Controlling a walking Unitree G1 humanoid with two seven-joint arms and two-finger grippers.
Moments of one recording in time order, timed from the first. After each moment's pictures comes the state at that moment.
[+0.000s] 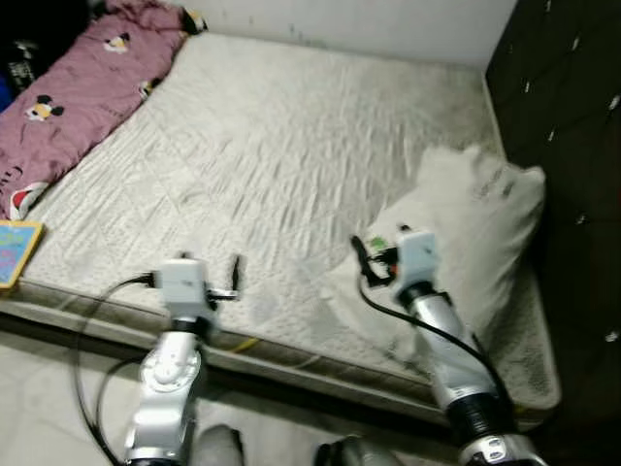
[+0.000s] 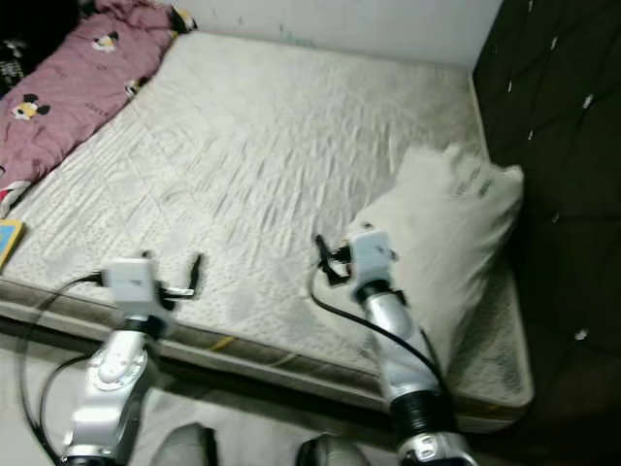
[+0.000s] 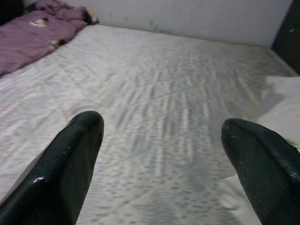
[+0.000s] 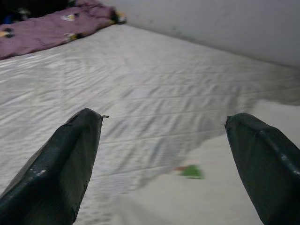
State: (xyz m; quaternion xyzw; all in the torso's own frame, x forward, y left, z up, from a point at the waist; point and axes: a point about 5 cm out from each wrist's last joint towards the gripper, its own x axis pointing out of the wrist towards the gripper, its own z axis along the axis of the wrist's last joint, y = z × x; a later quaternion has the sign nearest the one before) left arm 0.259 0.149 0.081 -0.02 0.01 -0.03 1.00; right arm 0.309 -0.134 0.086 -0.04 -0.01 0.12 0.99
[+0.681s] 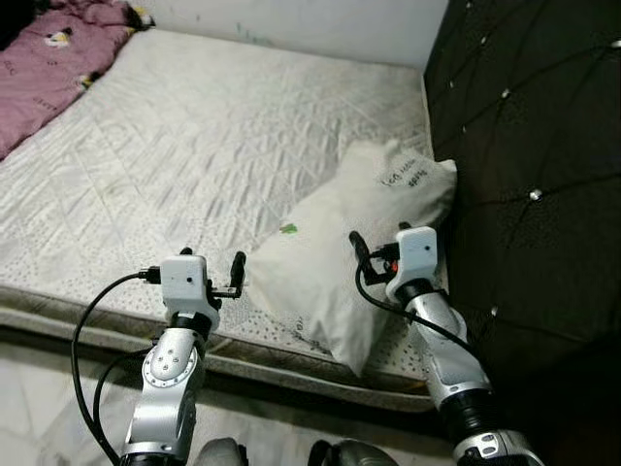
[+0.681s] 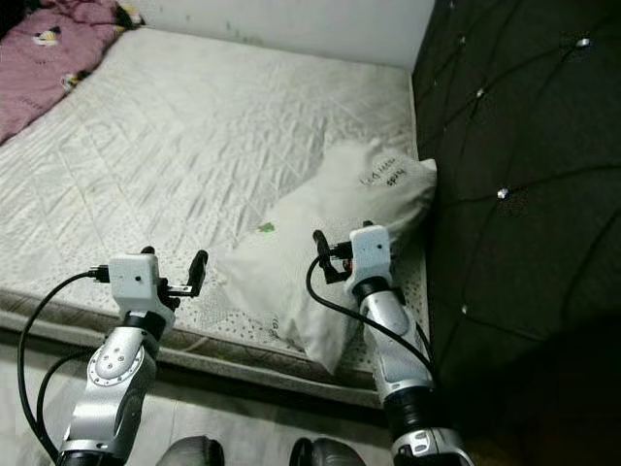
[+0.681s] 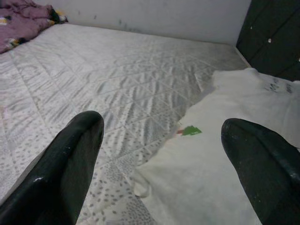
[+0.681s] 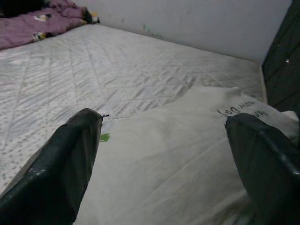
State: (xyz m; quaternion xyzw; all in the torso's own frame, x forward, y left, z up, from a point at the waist) left arm 0.262 0.154 0.080 -0.02 0.01 -0.03 1.00; right arm 0.311 -0.130 0.086 -0.03 -0.01 0.12 0.99
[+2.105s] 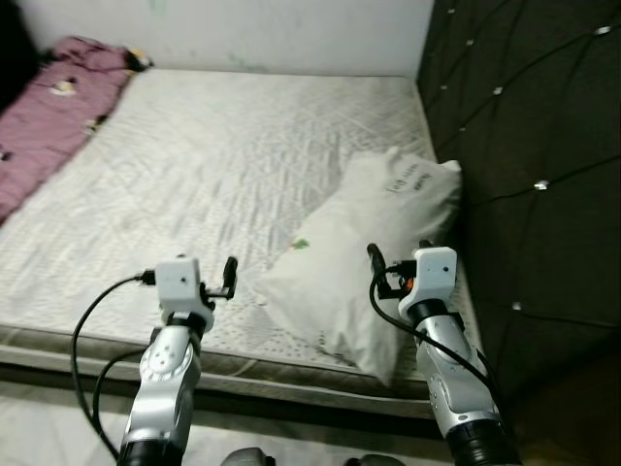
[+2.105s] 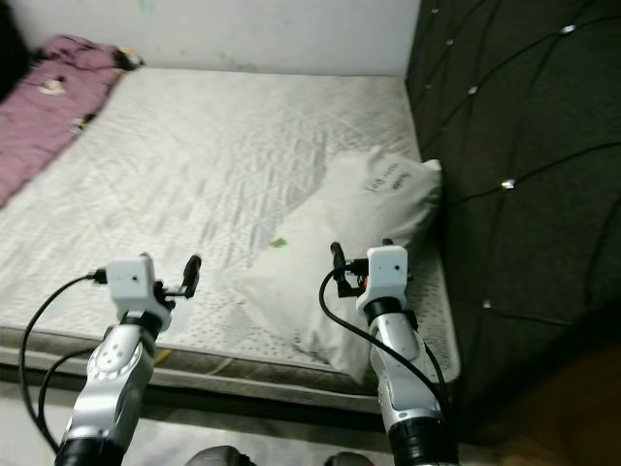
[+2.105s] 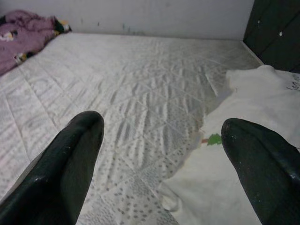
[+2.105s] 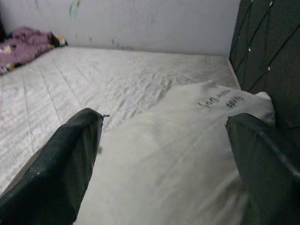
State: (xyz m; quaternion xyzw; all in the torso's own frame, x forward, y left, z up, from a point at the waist) left arm 0.275 0.162 0.069 -0.03 0.03 -0.02 1.00; right arm 0.289 -0.144 0.076 0.00 -0.01 0.05 1.00
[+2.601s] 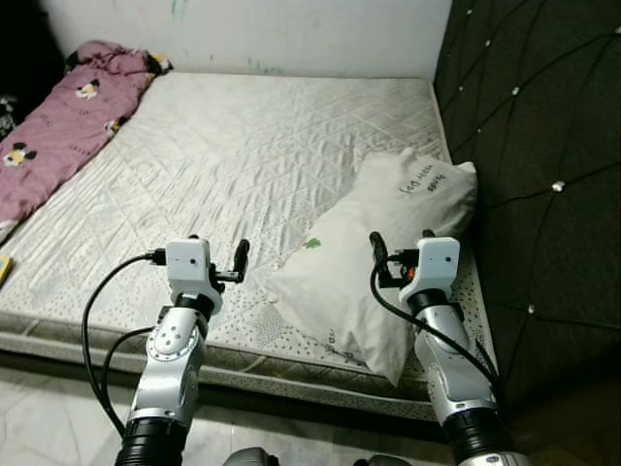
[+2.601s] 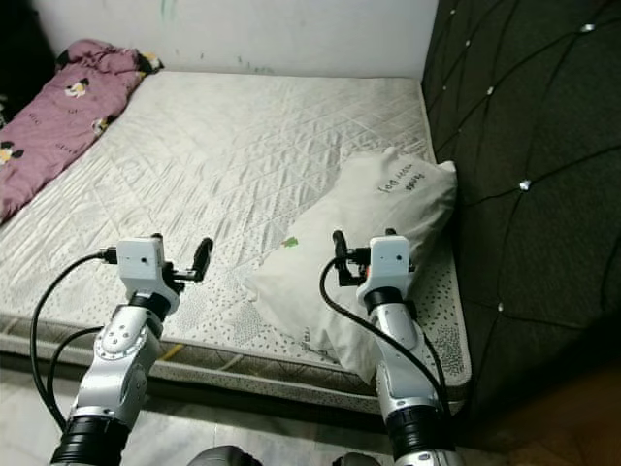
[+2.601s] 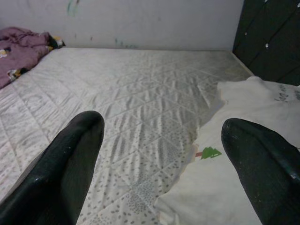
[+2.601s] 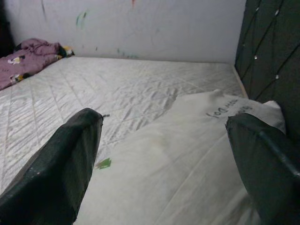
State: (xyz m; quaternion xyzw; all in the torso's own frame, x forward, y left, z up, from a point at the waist) left arm 0.288 0.156 0.082 -0.03 0.01 -0.05 1.00; right arm 0.297 -0.140 0.082 0.00 -0.02 0.05 1.00
